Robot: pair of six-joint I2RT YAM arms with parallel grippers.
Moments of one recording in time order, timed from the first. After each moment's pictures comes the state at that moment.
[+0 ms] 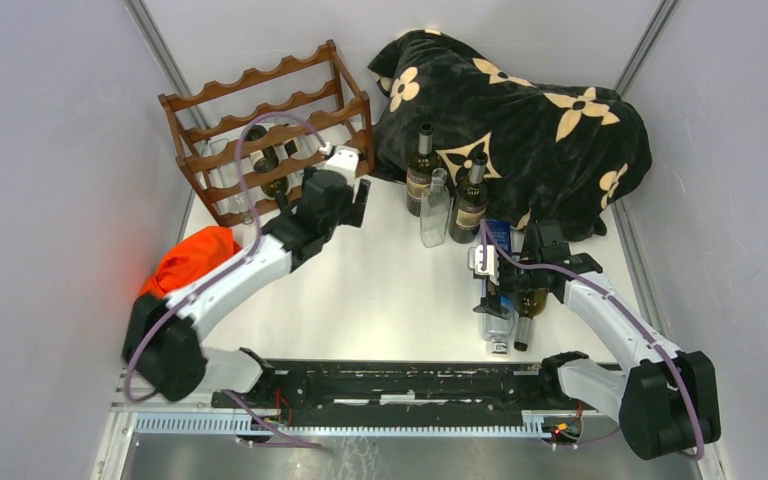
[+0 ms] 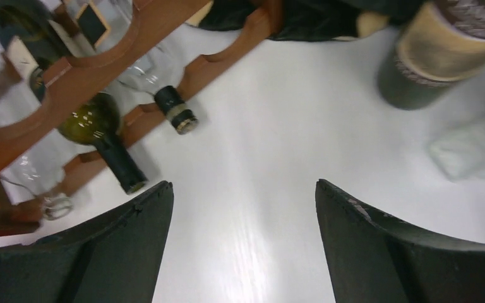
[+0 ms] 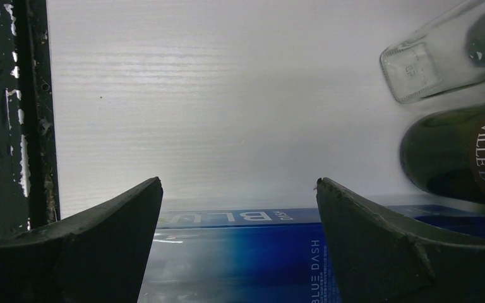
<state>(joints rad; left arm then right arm) -0.61 1.44 1.06 -0.17 -0.50 -0.02 0.23 1.09 0.63 -0.61 -0.82 -1.11</state>
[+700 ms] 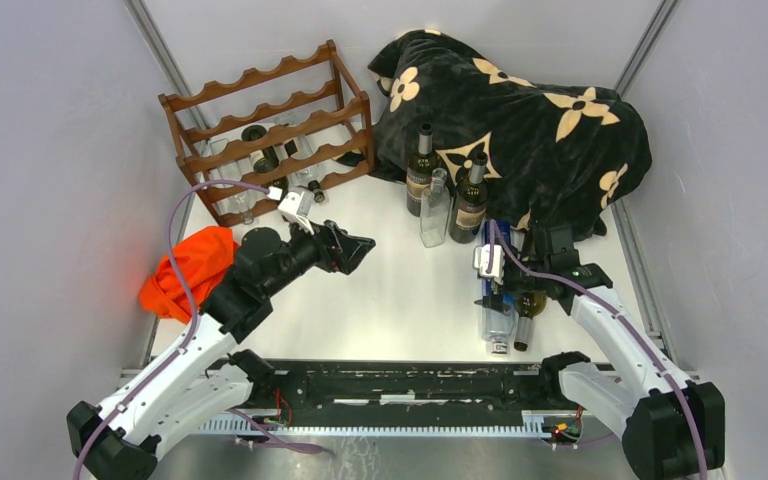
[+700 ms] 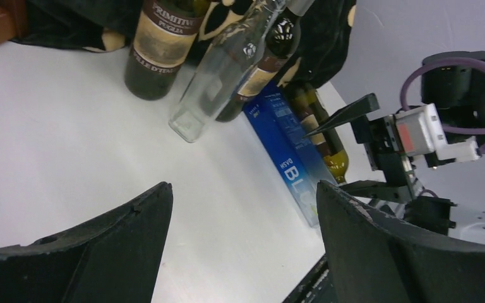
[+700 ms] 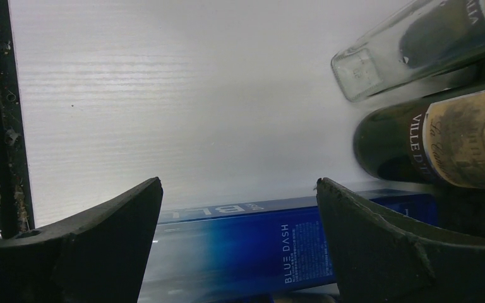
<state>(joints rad) -0.61 0.75 0.66 -0.04 0.13 -0.47 0.21 0.97 0.61 -0.57 -0.78 -1.07</state>
